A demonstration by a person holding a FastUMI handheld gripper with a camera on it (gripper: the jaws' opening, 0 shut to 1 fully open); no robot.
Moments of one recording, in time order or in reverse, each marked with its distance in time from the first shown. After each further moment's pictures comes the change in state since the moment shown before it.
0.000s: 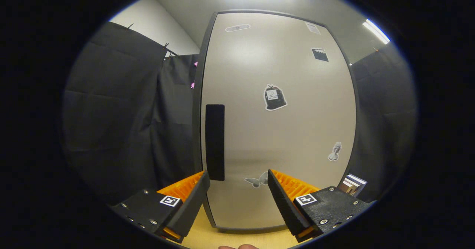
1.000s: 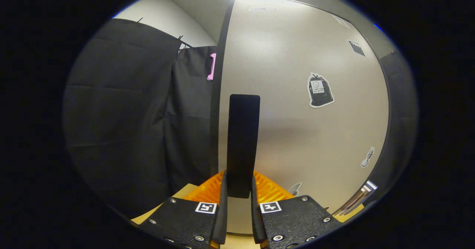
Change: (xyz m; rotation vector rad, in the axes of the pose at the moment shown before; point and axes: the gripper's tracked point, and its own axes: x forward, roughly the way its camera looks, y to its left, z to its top) arm 0.034 0.032 -0.002 -0.042 0.055 0.126
